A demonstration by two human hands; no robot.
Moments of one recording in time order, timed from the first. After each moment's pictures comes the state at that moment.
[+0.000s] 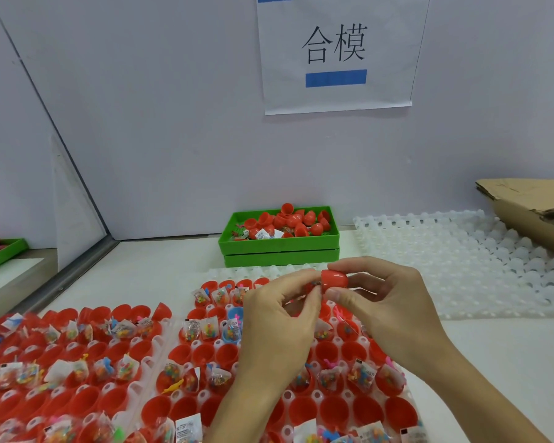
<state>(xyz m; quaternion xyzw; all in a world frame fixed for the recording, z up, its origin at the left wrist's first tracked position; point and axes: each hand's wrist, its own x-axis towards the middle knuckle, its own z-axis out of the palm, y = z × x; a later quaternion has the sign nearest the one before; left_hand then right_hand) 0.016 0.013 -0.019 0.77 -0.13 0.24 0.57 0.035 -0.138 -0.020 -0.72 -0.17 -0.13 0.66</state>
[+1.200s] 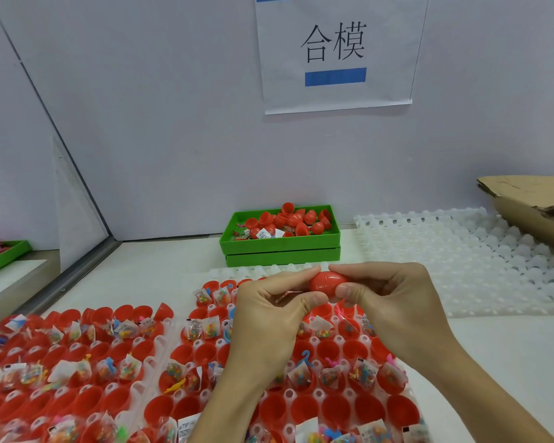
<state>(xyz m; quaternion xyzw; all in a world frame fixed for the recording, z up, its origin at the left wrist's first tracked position) 0.023 0.026 -0.018 0.72 -0.14 0.18 0.66 0.032 -0.137 -0.016 -0.72 -0.17 -0.17 0.65</state>
